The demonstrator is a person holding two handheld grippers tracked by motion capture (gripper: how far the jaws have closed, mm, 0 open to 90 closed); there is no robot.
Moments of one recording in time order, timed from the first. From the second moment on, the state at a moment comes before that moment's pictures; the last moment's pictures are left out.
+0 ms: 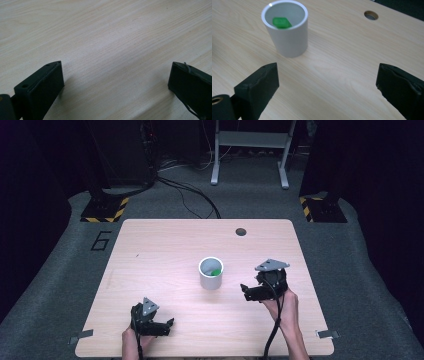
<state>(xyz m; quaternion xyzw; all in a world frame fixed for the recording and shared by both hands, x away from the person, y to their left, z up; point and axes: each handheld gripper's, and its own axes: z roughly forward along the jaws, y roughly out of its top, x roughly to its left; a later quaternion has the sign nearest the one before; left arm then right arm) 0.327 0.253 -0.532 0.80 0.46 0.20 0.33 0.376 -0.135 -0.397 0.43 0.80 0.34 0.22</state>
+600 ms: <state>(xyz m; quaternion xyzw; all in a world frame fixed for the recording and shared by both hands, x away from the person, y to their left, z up) 0.327 0.253 -0.532 0.80 0.46 0.20 0.33 0.342 -0.210 -0.497 0.52 0.76 0.31 0.22</state>
